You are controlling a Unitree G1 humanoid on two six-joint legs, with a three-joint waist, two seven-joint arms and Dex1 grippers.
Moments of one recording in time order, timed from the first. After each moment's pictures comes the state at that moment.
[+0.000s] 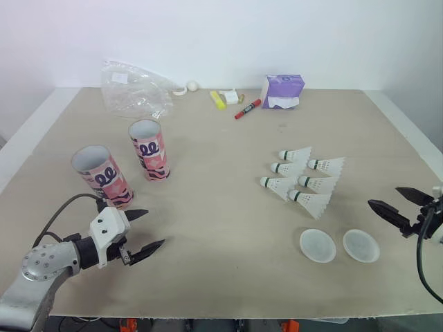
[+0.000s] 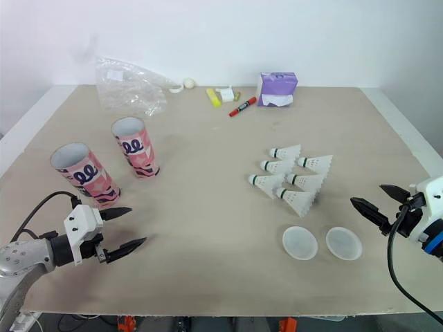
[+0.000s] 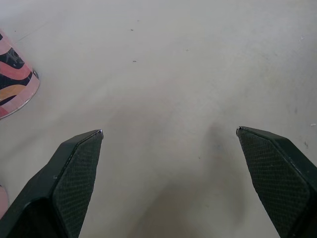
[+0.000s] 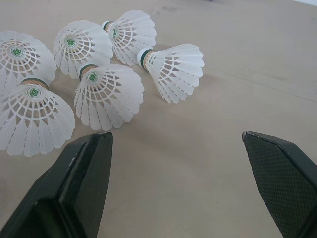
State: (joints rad) left arm 0.20 0.71 0.17 -0.41 -0.36 0.24 -0.88; right arm 0.02 -0.89 -0.58 0.20 0.47 0.25 0.96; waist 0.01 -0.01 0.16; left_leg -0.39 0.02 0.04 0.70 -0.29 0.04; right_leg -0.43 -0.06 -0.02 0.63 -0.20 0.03
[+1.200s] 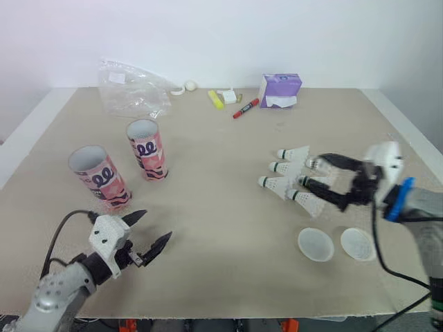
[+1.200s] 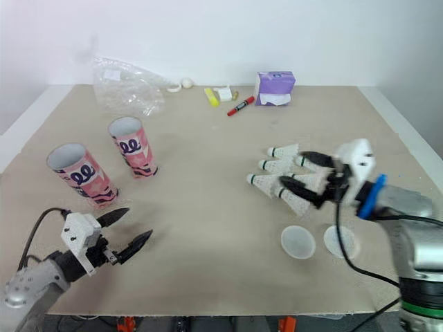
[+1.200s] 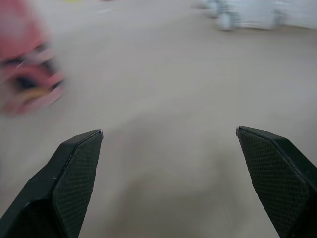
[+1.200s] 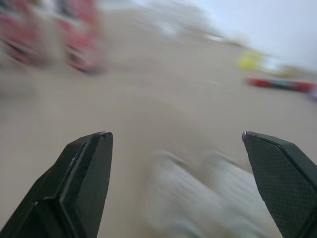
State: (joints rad) left arm 0.42 0.39 0.20 -0.61 -0.34 0.27 -0.51; right arm -0.27 -0.74 -0.17 -0.29 0.61 0.49 0.94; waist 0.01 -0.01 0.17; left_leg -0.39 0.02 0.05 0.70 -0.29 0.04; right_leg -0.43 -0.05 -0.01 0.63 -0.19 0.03
